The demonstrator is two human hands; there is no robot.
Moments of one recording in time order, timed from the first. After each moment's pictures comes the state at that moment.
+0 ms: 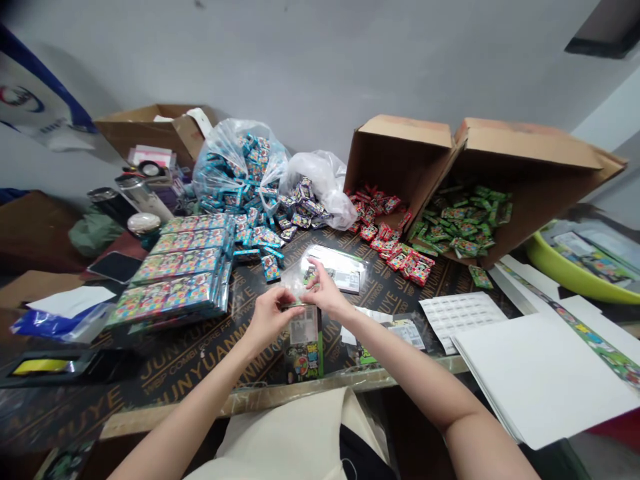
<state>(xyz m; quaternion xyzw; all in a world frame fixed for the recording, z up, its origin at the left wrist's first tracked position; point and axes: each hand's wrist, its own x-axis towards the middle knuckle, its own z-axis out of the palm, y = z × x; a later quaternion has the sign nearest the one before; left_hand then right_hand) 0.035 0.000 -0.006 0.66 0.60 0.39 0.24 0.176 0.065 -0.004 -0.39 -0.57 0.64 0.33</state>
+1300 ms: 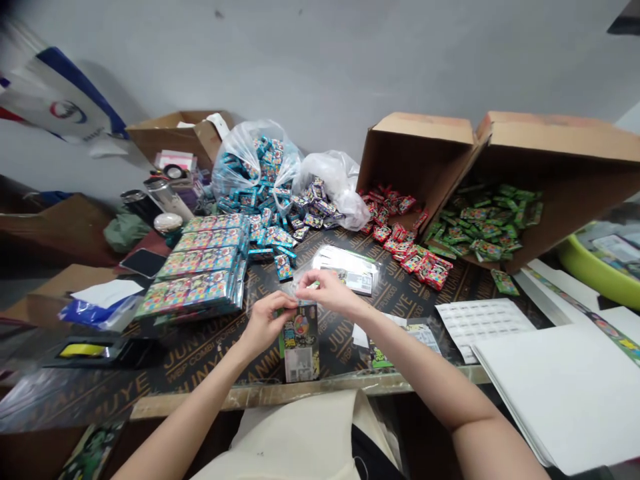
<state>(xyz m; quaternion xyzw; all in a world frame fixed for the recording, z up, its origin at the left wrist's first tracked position) 0.005 -0.019 -0.004 0.67 0.52 0.45 0.27 0.168 0.065 0.038 -0.30 -0.75 0.53 0.25</state>
